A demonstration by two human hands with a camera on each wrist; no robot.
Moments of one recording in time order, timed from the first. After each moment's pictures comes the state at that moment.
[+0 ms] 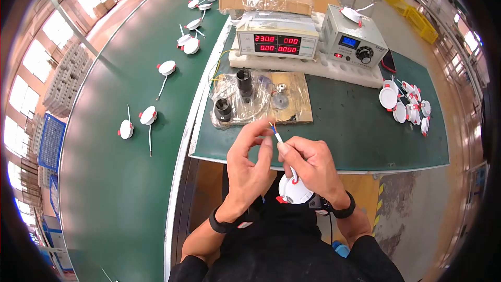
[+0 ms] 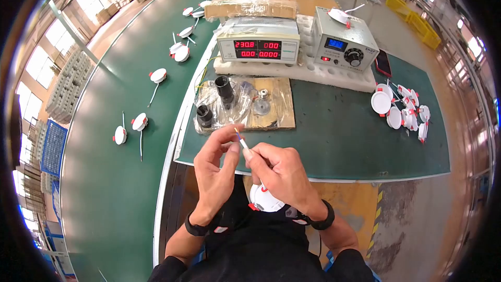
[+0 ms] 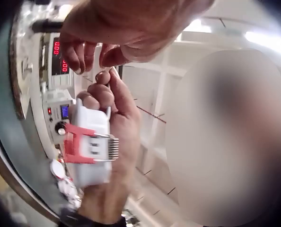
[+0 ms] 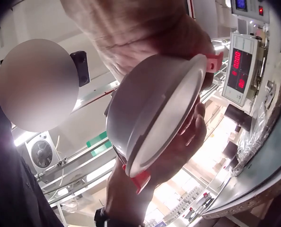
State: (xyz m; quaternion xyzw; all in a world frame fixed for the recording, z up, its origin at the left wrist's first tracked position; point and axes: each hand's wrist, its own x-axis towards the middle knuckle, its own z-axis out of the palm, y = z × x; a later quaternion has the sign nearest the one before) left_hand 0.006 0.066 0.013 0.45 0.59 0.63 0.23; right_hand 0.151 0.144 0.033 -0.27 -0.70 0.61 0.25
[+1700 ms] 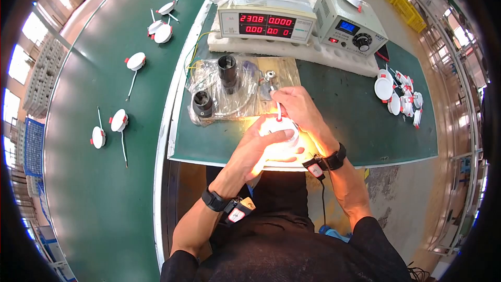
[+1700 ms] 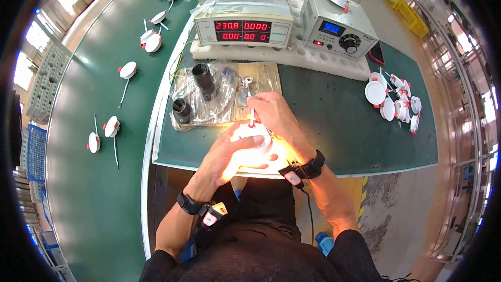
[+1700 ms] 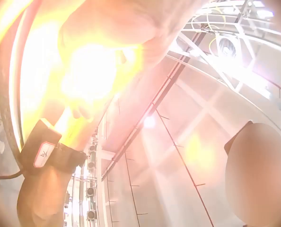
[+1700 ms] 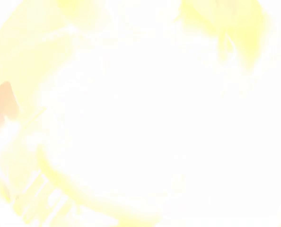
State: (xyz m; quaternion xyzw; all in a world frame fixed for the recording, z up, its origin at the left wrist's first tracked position) left_hand -0.013 0.123 -0.027 0.12 0.38 0.55 0.73; right_hand 0.095 0.268 -0.054 -0.41 -0.68 0.58 0.19
